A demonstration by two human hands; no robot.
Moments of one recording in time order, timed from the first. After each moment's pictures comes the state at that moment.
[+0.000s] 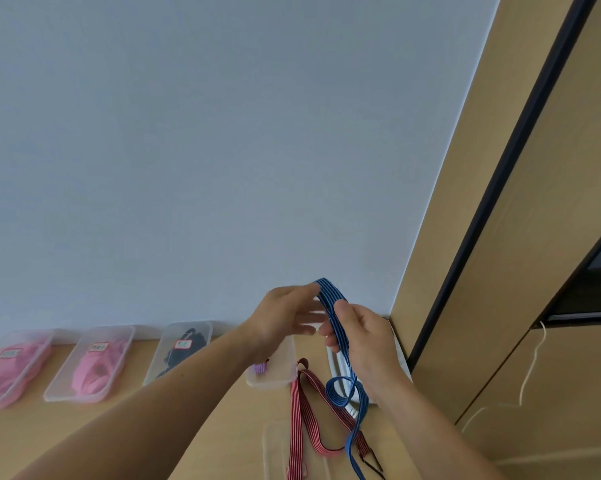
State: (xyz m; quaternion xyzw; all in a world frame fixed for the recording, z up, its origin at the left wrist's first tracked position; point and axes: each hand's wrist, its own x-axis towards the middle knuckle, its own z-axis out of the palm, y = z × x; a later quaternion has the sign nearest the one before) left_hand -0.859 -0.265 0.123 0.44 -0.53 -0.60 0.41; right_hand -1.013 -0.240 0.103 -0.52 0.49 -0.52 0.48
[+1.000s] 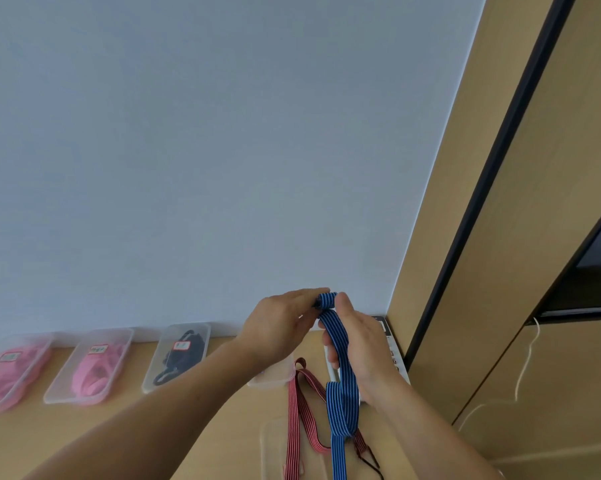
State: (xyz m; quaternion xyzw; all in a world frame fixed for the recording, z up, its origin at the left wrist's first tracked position) left_hand -0.861 -0.255 0.108 0.41 -0.82 0.01 0.40; right_hand -1.016 -0.230 0.109 -0.47 0.49 -0.48 0.56
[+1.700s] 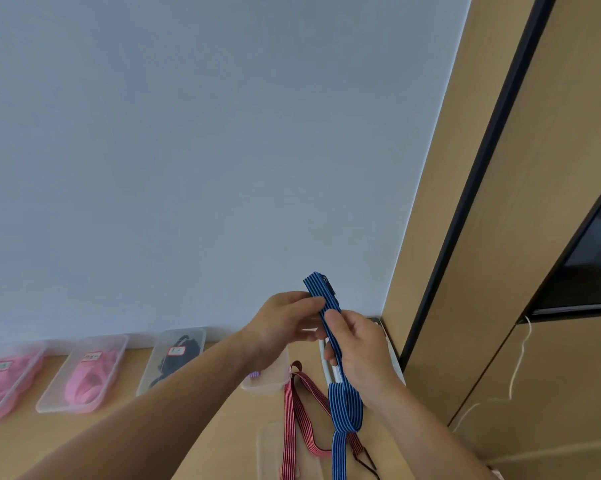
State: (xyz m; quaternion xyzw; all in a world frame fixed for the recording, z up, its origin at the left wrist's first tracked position) left_hand -0.874 -0.256 0.124 0.41 -0.53 -0.62 0.40; right_hand -1.023 -0.224 0.107 -0.56 0.49 -0.50 0.45
